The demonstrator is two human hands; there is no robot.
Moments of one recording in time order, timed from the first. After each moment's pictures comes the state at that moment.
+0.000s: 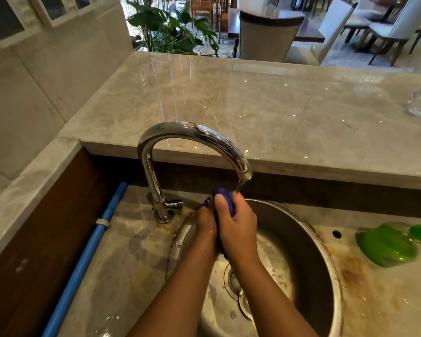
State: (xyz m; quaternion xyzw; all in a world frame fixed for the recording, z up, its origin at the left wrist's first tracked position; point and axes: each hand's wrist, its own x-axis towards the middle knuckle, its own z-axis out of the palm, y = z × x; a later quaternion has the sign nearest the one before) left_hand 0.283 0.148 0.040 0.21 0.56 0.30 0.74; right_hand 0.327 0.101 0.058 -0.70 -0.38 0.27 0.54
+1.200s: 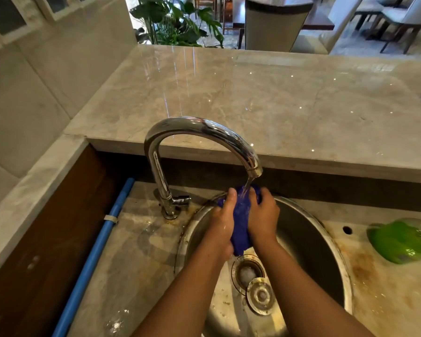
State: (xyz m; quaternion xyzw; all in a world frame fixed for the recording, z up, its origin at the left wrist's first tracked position) left_hand 0.287 0.136 0.042 0.23 0.49 0.27 0.79; right_hand 0.366 0.123 0.023 -0.77 -0.29 0.25 0.52
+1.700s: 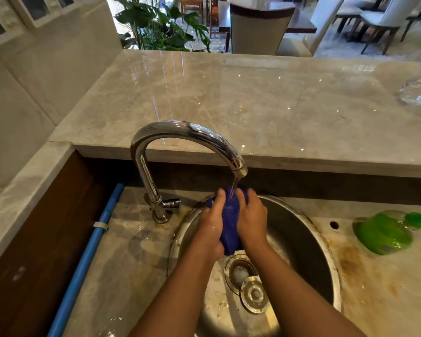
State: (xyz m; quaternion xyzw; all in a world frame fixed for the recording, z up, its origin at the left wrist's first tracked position) left_hand 0.285 0.135 0.048 0.23 0.49 0.27 0.79; right_hand 0.363 0.114 0.031 -0.78 -0.32 0.25 0.47
